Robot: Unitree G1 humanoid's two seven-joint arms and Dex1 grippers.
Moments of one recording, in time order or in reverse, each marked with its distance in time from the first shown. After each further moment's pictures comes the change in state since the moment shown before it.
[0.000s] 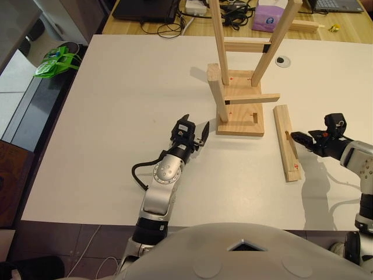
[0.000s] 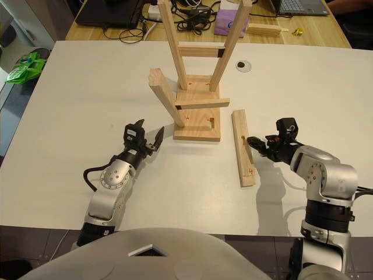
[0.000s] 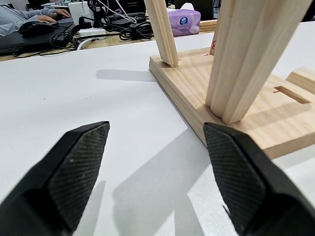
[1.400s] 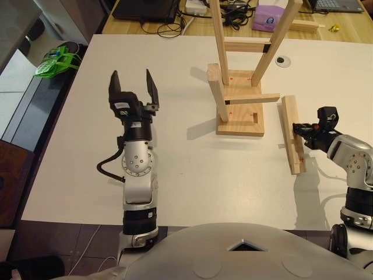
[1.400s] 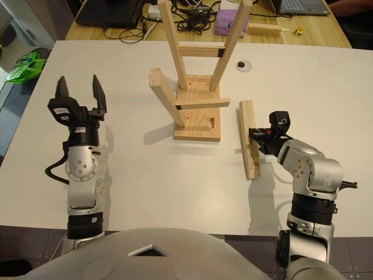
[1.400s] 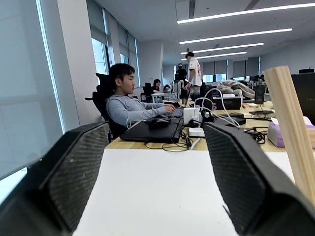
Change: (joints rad) left arm -0.096 -0.015 0.277 -0.071 0.032 -0.356 0.276; right arm -0.063 0.113 0.006 -0.001 0.001 -0.044 -0.159
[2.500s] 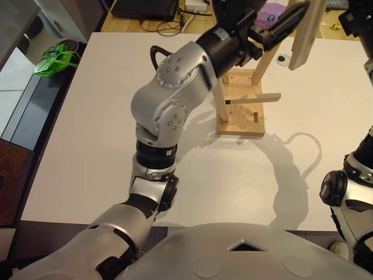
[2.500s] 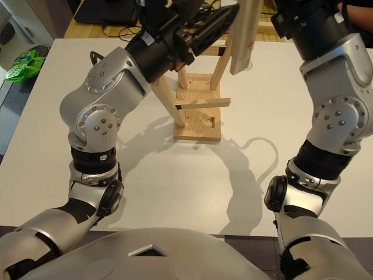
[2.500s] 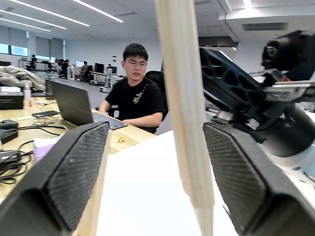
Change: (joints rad) left arm -0.768 -0.062 -0.162 0.023 -0.622 0.870 -0.395; right arm -0.505 0.047 -0.066 -0.092 0.401 -0.416 0.121
